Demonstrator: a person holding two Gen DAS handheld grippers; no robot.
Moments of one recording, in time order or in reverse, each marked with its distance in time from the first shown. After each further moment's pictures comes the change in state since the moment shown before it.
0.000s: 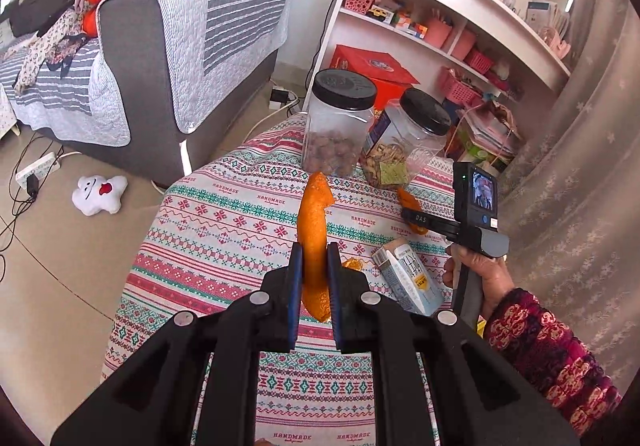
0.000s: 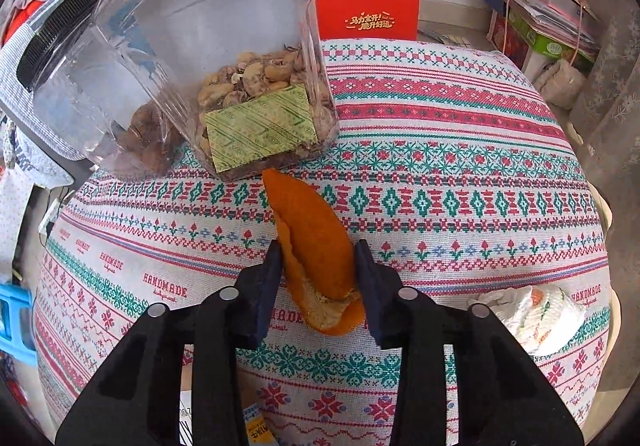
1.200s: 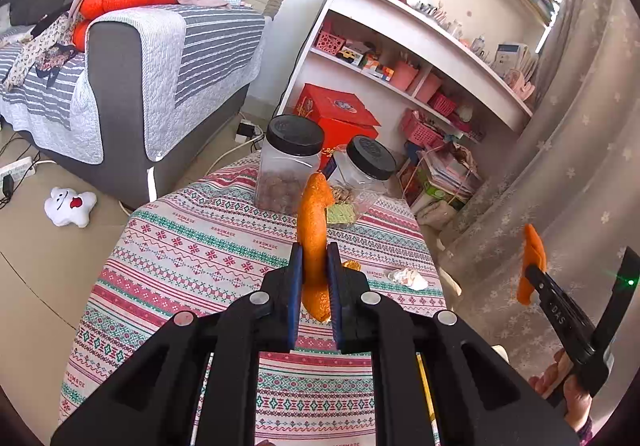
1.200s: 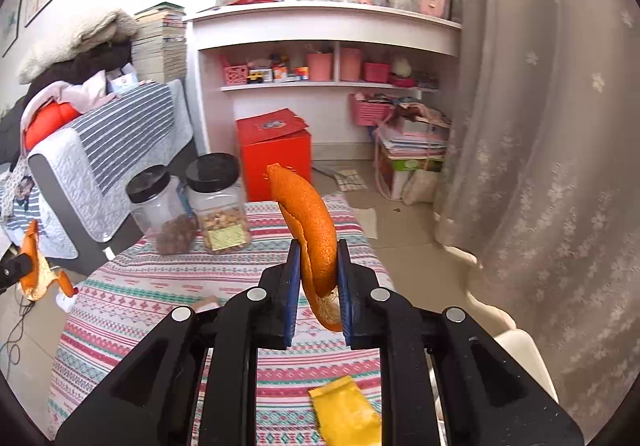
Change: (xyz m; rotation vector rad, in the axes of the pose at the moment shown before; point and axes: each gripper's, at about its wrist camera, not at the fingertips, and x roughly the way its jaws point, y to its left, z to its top) left arm -0.038 -0.029 0.010 -0.054 -0.137 -0.143; right arm -0.301 -0.034 -0.108 0.075 -0.511 -0.302
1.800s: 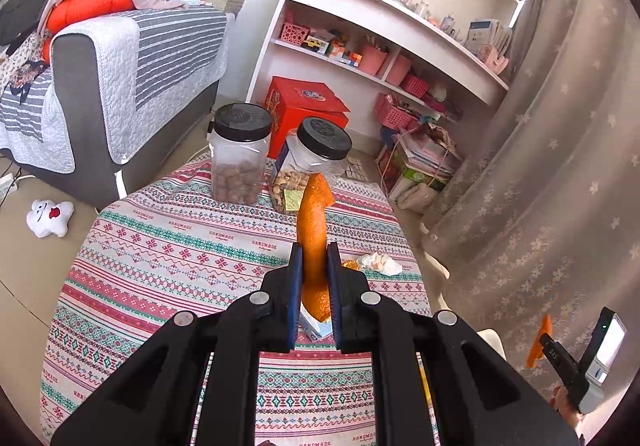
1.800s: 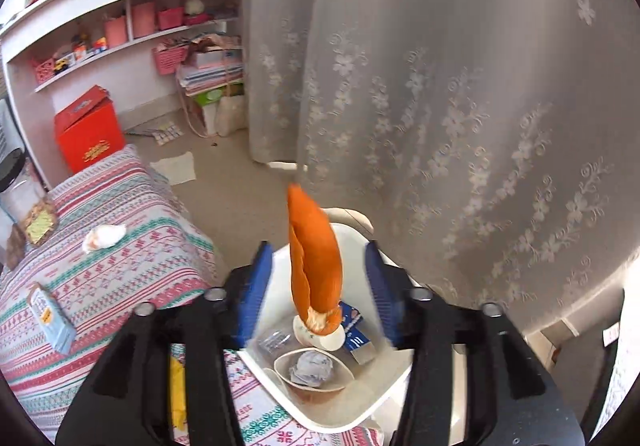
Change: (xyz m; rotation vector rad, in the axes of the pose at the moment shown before) left arm 0.018 -0.058 -0.022 0.087 0.026 -0.047; right arm -0.005 -0.175 -0.086 0.327 0.215 -0.527
